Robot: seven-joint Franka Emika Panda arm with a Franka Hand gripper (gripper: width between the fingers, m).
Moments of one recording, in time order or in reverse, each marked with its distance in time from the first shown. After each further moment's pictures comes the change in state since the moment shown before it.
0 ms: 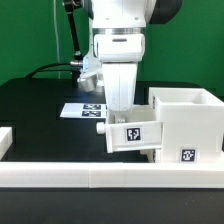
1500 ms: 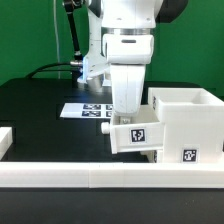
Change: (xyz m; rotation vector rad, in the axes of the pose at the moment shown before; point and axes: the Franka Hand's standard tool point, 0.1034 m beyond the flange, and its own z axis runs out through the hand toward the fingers) arm 0.004 0.000 -0.001 0.039 -0.034 0.005
